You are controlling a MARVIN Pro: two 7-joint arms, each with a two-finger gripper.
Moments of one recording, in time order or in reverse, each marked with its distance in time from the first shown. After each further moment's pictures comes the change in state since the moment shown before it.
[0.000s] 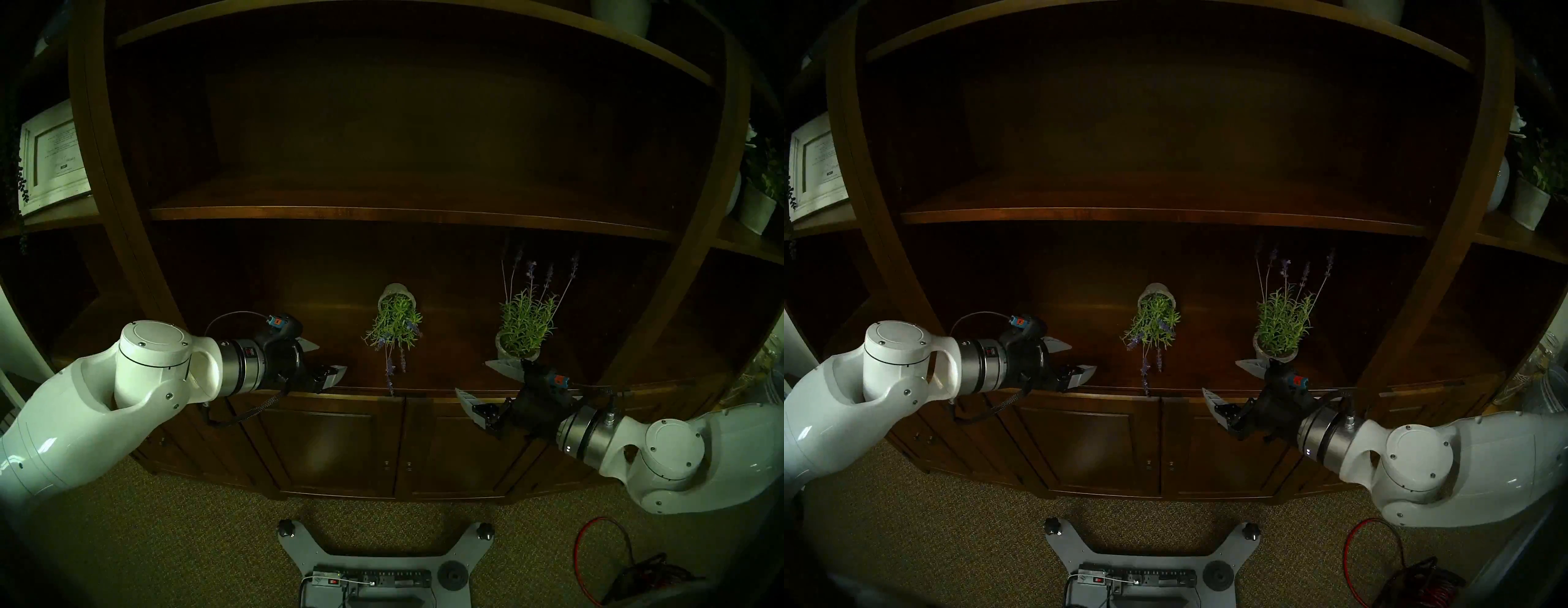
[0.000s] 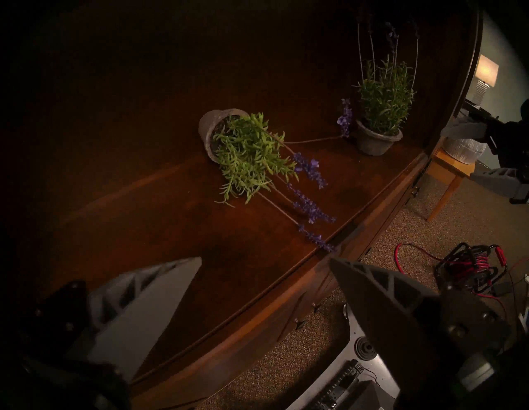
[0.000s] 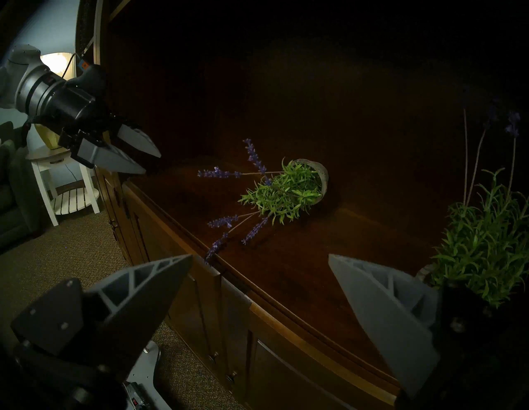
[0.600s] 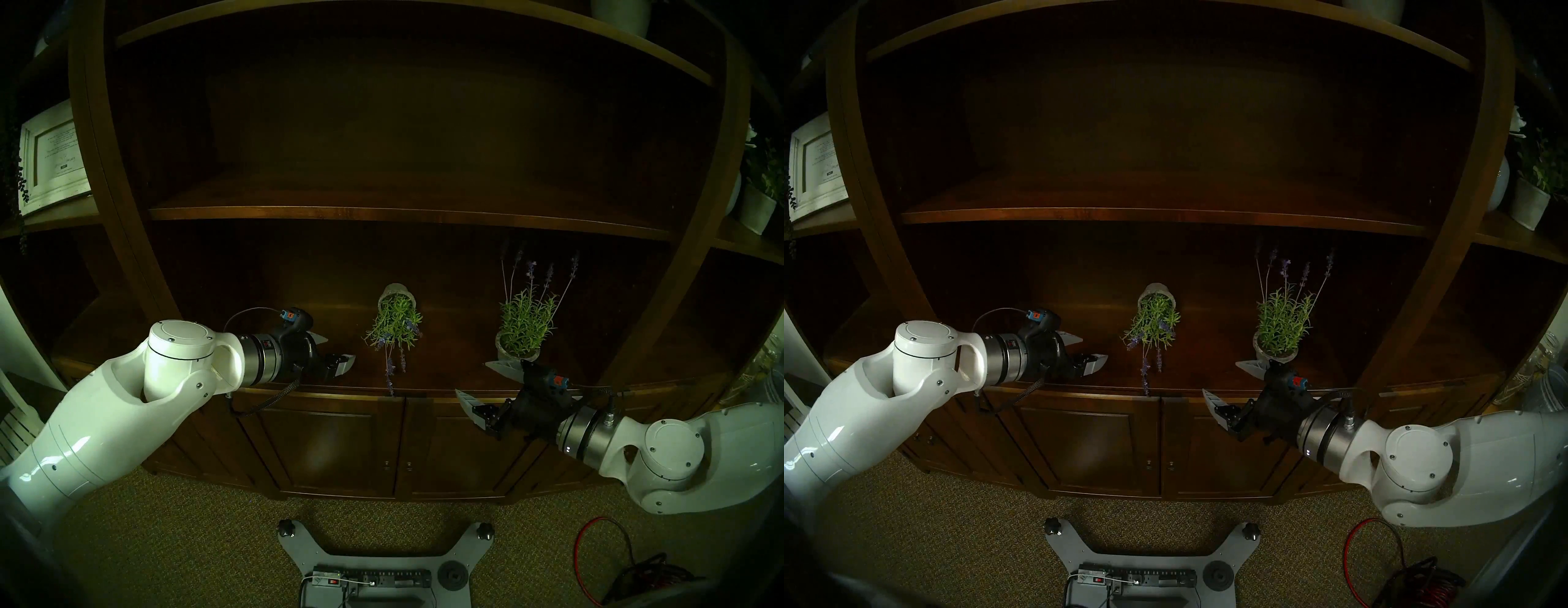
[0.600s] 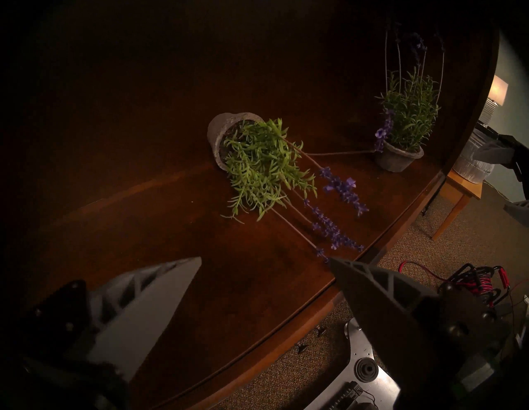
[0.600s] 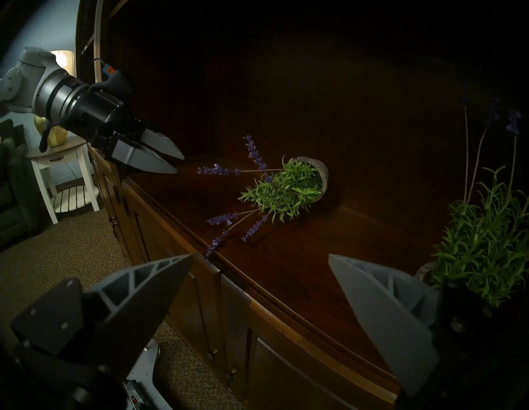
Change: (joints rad) left arm -0.153 -0.164 0.125 0.158 0.071 0.020 -0.008; right arm 0.000 -0.009 -0.005 0.000 0.000 0.000 -0.007
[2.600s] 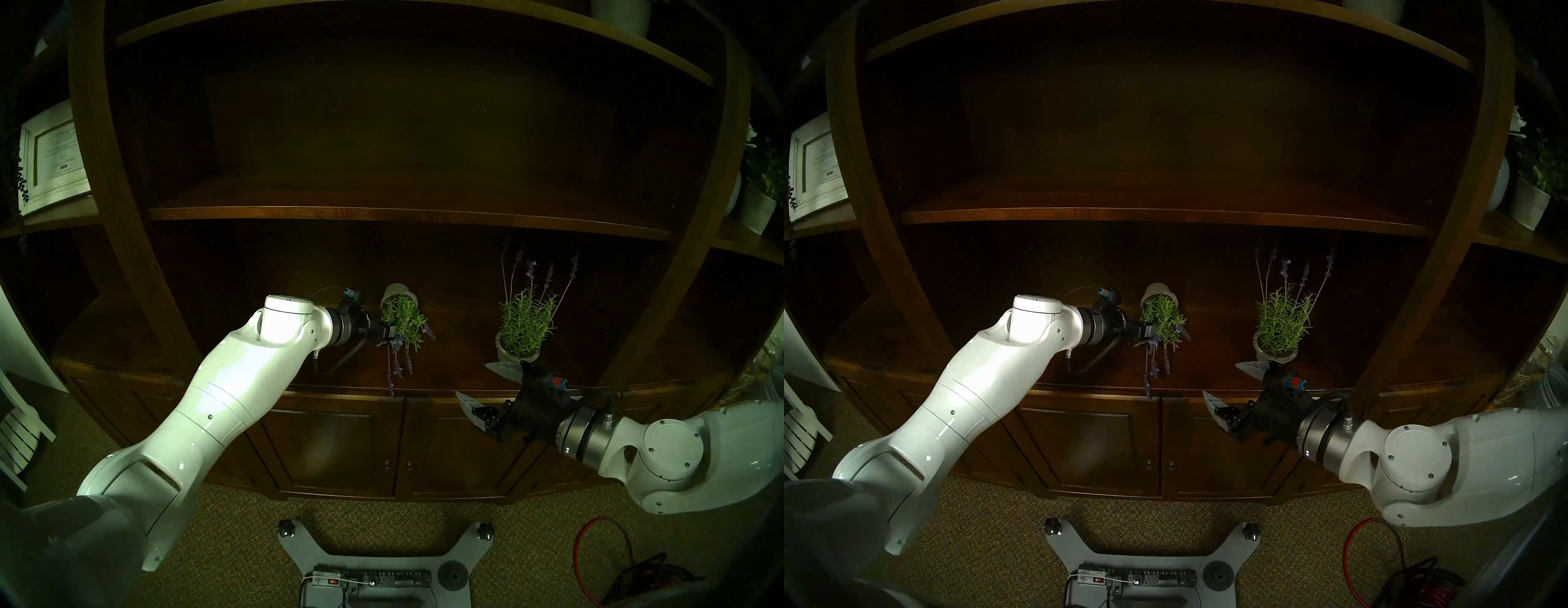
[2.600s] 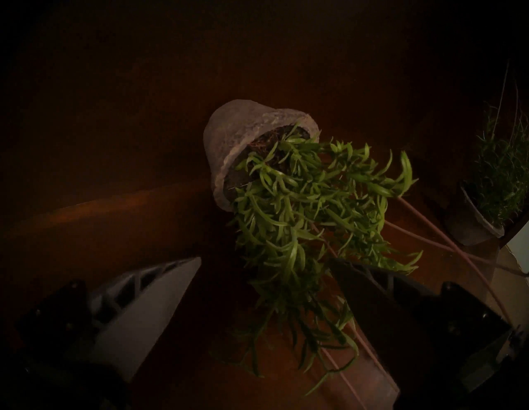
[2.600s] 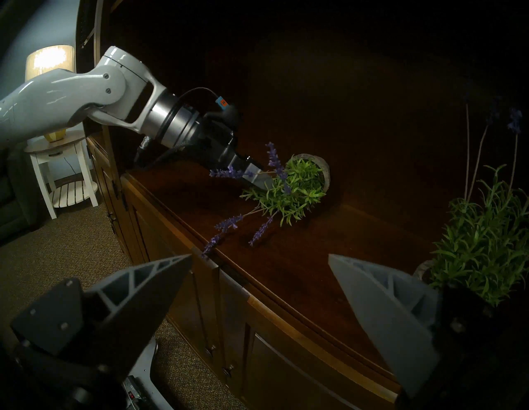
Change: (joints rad) left arm -0.418 -0.596 0.138 0.648 0.249 0.111 -0.037; right arm 0.000 -0.025 -0.008 -0.001 0.000 -0.001 -0.021
